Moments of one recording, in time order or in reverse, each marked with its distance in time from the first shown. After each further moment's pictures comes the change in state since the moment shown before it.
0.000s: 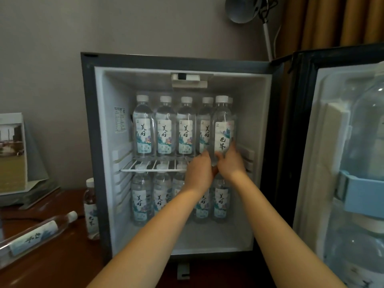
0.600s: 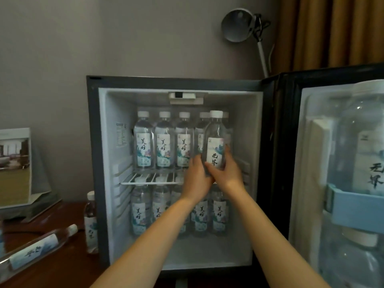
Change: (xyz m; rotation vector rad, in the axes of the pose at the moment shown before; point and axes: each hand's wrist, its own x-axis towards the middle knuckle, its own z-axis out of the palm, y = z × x) left_hand 0.000 0.008 -0.009 -0.276 0.065 -0.102; right_hand -0.009 0.001 -0.004 0.306 -0.001 -0.204
